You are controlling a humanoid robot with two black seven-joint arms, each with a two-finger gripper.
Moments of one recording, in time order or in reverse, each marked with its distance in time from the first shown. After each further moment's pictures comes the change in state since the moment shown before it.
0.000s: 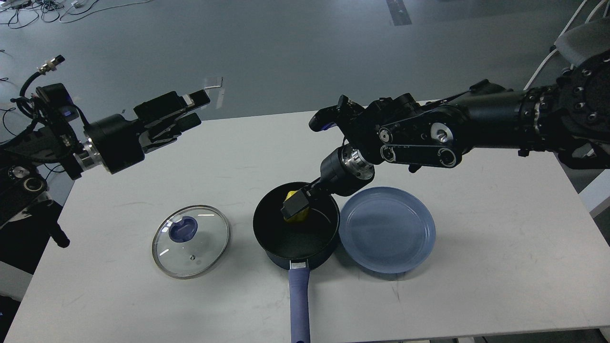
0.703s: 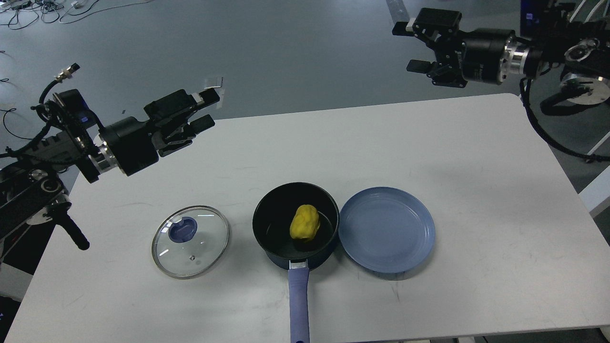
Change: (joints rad) left arm 0.019 -0.068 0.003 0.025 -0.112 0.002 0.000; right arm -0.370 -0.610 0.653 -0.025 0.337 0.000 0.004
